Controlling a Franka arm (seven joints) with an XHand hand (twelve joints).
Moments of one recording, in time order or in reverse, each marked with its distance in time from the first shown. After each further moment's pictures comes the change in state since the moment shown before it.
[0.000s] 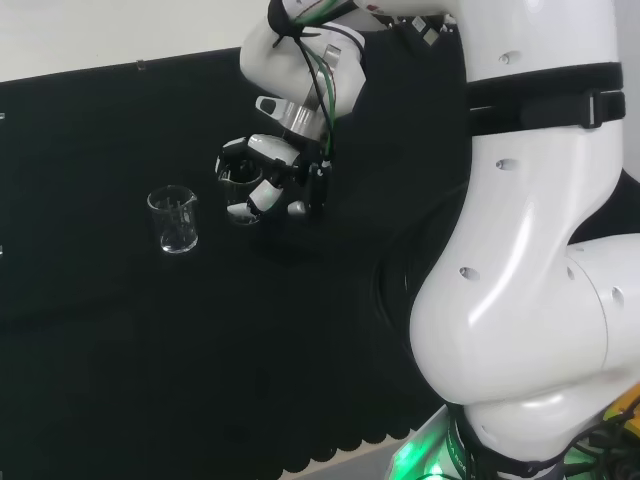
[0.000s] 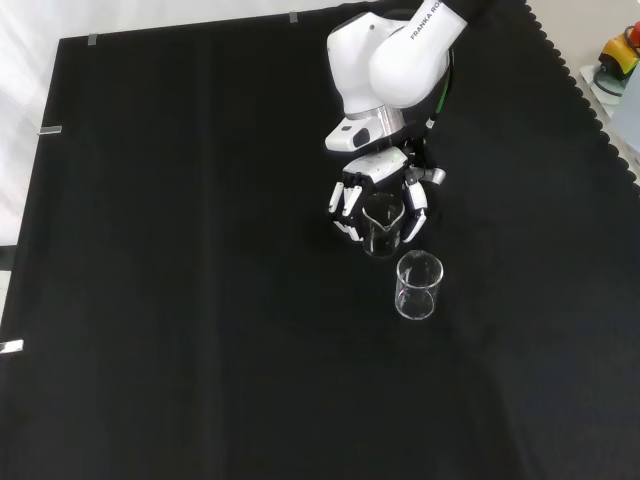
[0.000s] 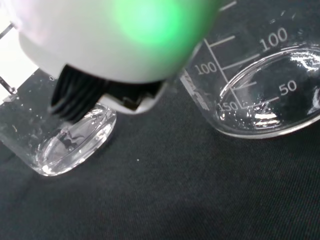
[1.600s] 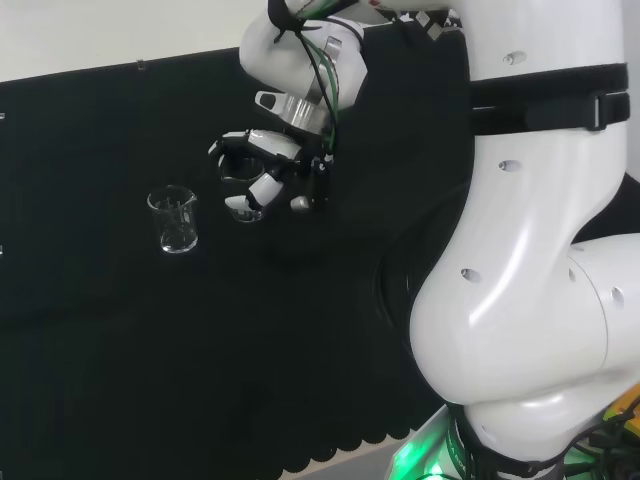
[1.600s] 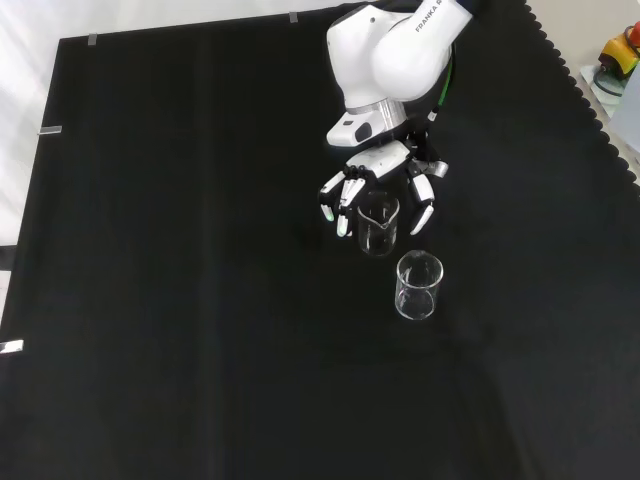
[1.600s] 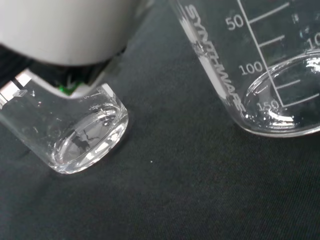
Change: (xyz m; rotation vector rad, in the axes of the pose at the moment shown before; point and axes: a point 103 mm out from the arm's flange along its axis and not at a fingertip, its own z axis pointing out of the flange) arm 0.006 -0.005 -0.012 0.022 -0.004 -0.010
